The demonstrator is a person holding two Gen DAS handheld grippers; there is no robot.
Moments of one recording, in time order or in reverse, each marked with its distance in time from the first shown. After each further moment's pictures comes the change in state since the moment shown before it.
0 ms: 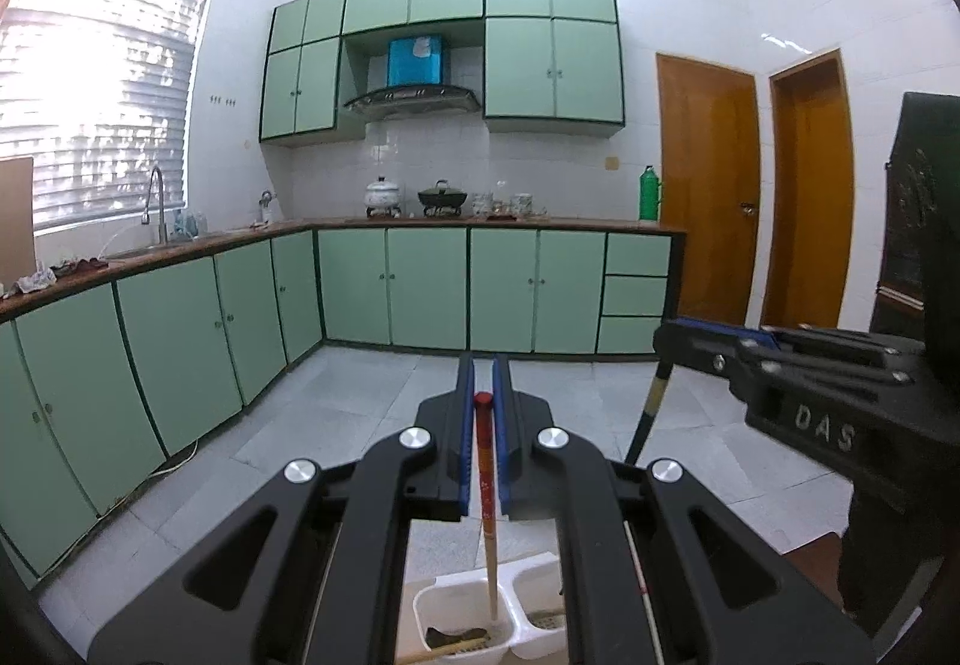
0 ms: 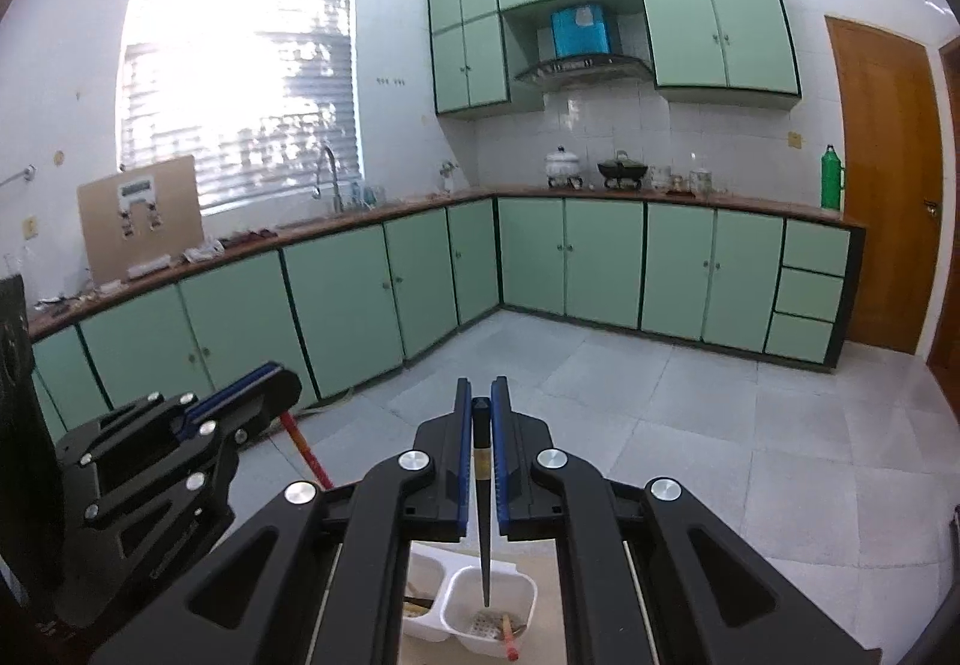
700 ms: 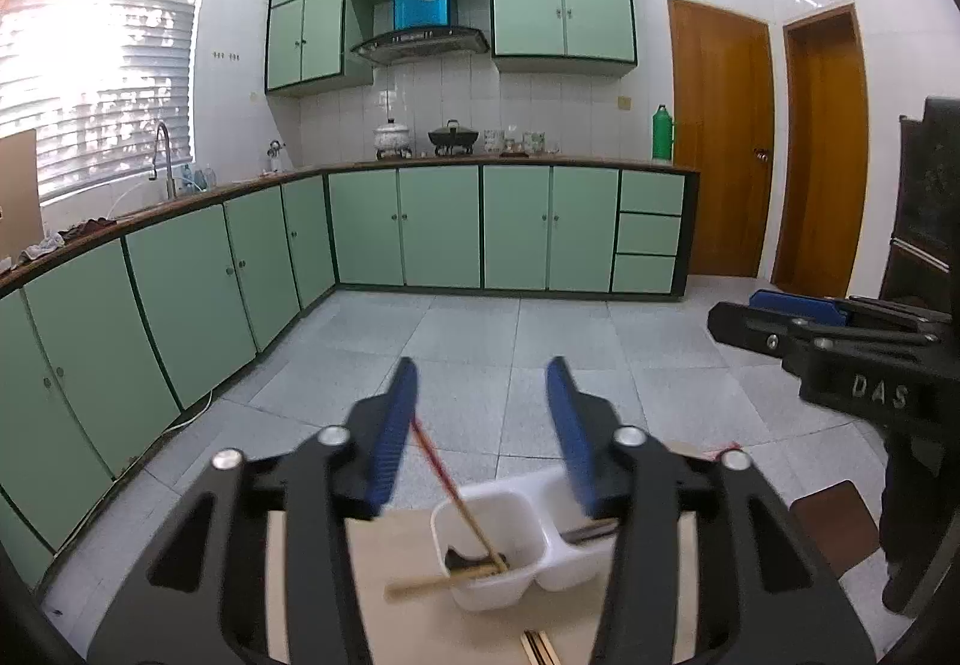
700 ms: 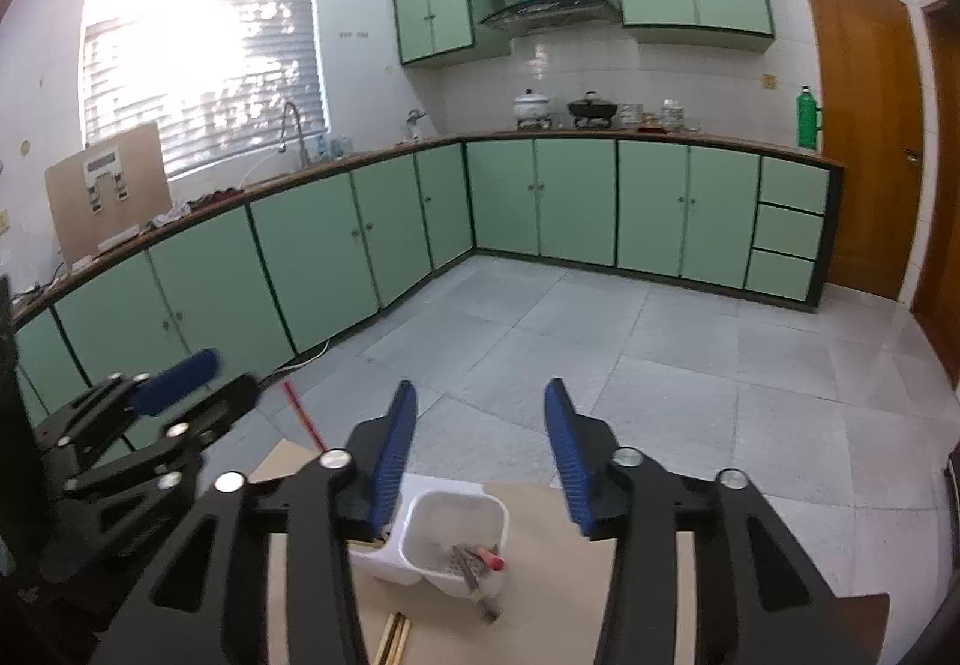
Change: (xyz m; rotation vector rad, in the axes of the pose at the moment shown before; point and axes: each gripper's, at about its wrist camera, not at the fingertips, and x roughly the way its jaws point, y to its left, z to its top) left arm -0.022 0.020 -0.053 0.014 0.117 0.023; right arm -0.014 -0.021 -0.057 0.062 0.077 -0.060
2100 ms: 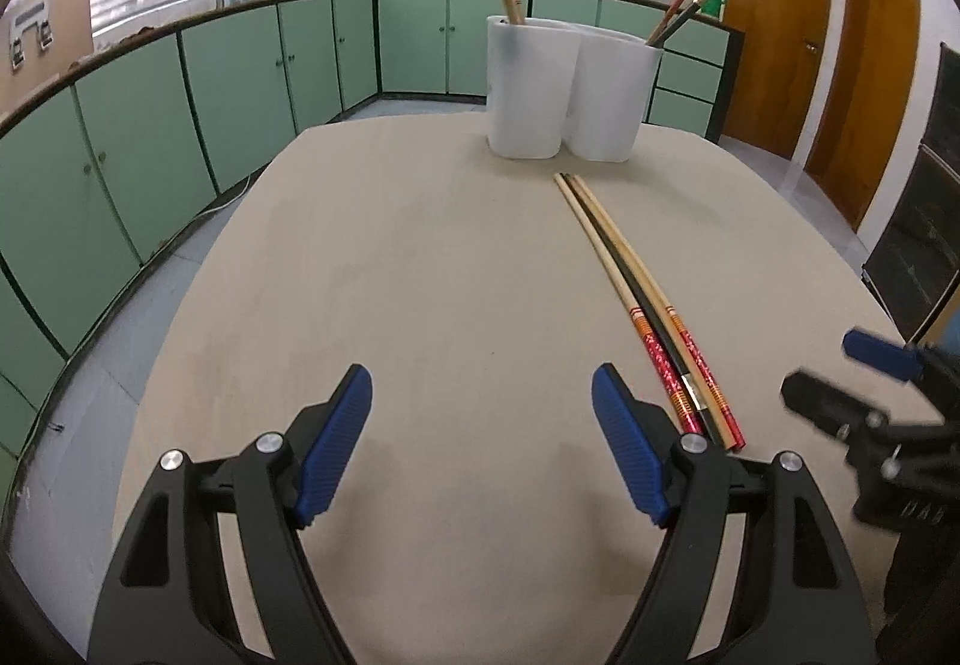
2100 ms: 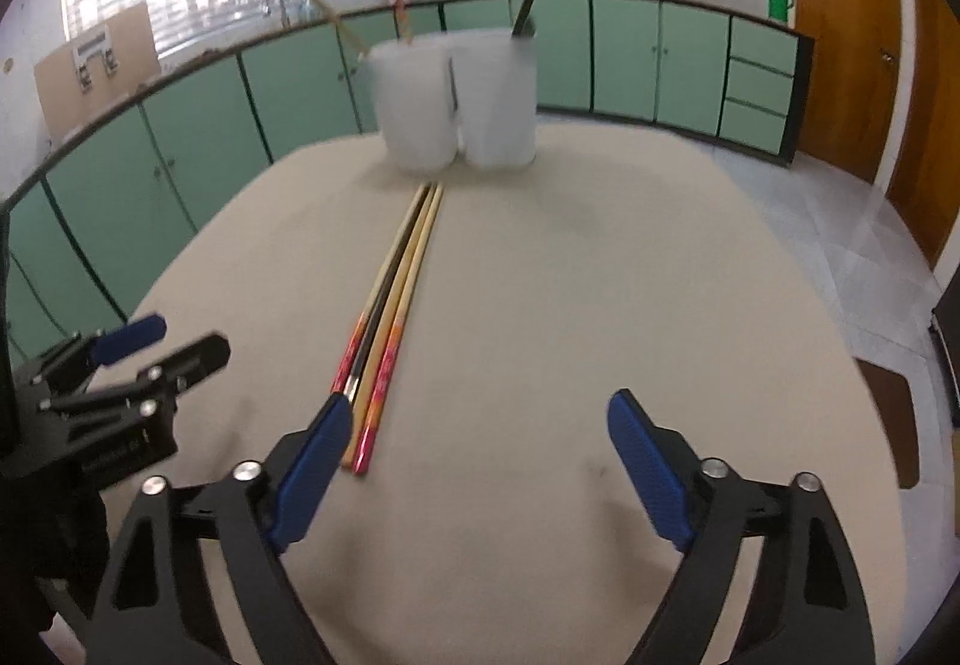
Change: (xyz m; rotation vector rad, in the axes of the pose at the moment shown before) left arm -0.110 0.014 -0.260 -0.104 0.405 0.084; right arm -0.066 0.061 -0.297 0.022 0.336 -0.054
